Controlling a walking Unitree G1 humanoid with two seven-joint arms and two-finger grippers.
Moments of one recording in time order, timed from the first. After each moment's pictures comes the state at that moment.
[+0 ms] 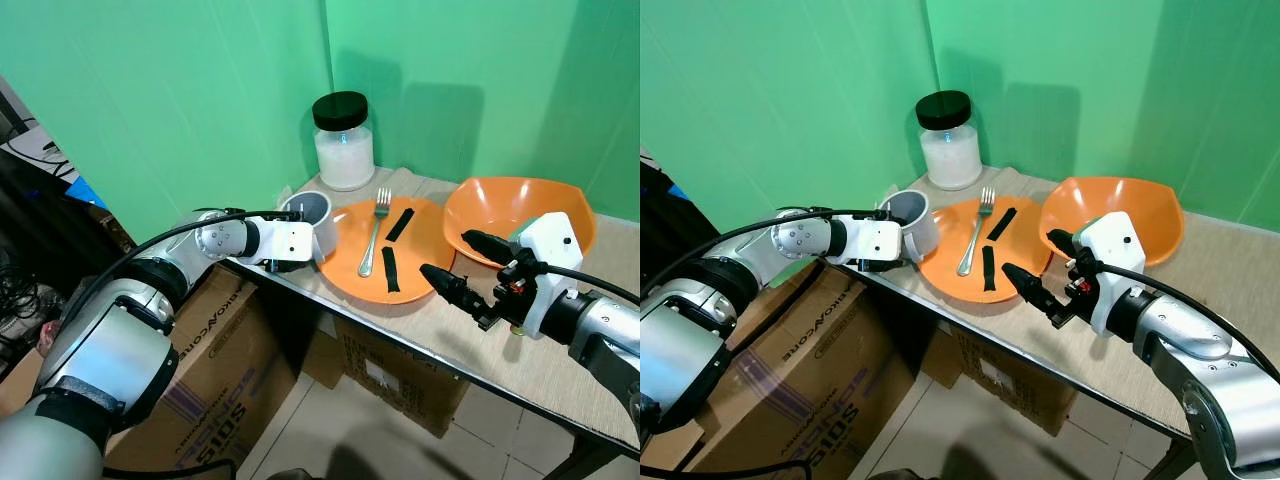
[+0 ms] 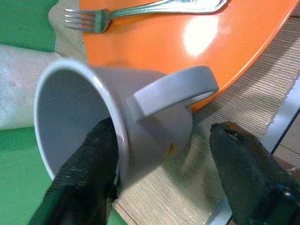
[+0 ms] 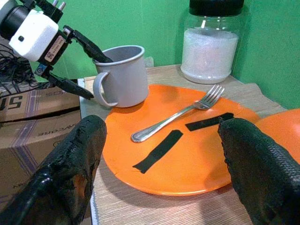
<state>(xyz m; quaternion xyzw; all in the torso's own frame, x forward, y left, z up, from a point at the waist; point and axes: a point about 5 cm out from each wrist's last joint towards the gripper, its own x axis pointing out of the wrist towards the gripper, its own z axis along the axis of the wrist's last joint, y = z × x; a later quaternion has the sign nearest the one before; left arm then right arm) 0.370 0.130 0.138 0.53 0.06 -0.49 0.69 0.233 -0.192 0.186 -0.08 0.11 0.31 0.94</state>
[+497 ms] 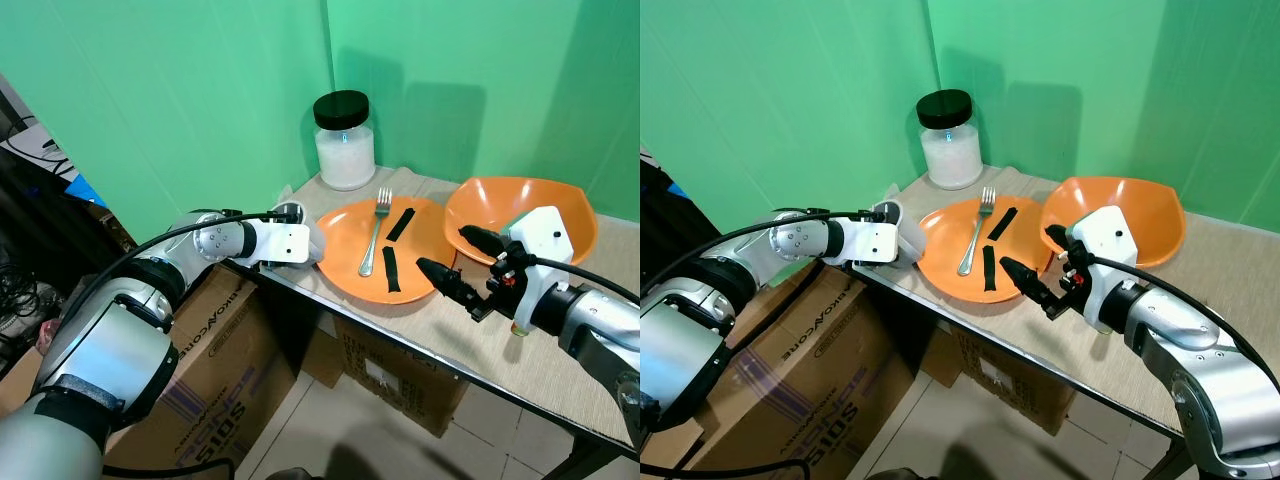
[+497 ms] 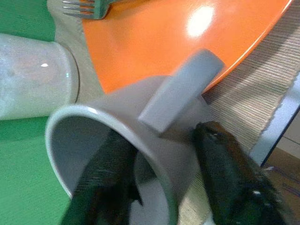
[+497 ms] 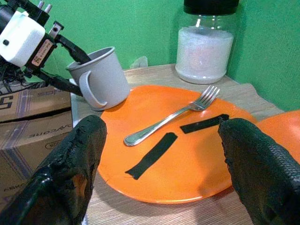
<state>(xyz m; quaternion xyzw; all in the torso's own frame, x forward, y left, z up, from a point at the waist) 0.371 0.135 0.137 0.54 0.07 -0.48 0.69 0.242 -0.188 0.185 -0.09 0.11 0.30 0.95</state>
